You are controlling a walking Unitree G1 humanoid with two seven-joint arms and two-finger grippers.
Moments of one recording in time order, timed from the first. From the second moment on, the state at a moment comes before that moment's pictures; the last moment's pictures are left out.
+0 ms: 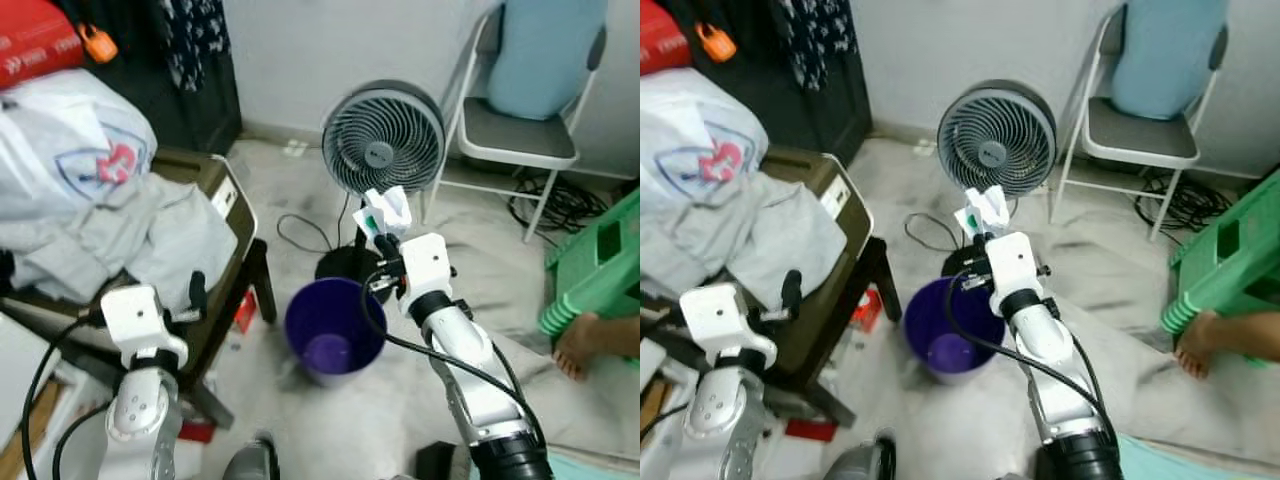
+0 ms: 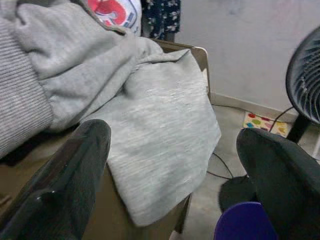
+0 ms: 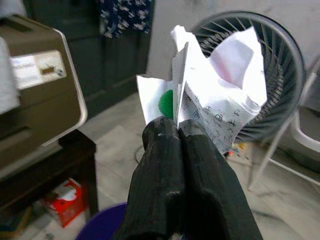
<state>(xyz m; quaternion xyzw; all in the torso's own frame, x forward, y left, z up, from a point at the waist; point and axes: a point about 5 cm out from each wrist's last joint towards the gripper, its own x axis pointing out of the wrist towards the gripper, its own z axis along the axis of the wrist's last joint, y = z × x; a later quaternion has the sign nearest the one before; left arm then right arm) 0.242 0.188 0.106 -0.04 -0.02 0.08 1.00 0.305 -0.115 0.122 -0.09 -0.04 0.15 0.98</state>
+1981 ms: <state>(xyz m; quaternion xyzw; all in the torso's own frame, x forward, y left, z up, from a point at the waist) 0.256 0.153 0.108 -0.05 -0.04 -0.09 0.99 0.302 -0.130 0.103 -0.09 0.08 0.13 0.98</state>
